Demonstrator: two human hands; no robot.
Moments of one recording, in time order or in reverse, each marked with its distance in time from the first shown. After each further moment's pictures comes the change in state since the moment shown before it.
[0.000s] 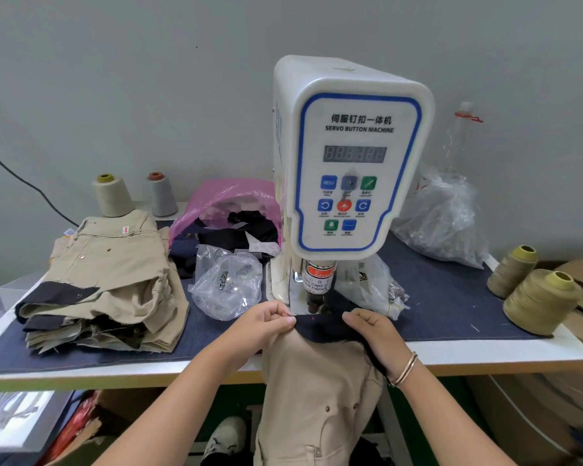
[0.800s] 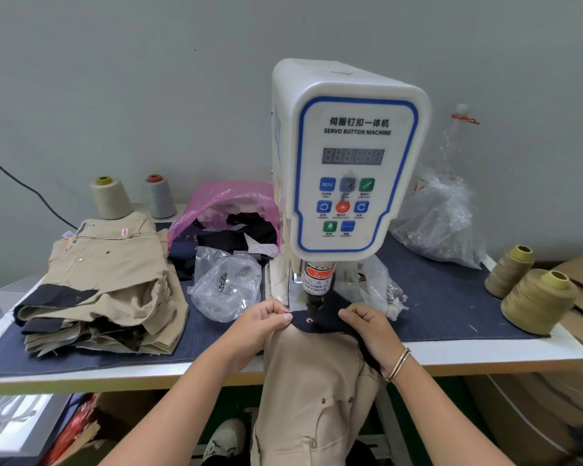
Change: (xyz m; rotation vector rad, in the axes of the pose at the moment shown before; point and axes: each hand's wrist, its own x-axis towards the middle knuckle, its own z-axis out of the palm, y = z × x) left_hand 0.007 -0.006 0.000 -0.172 0.020 -0.019; right_hand 0.012 0.006 0.000 -0.069 0.024 -0.071
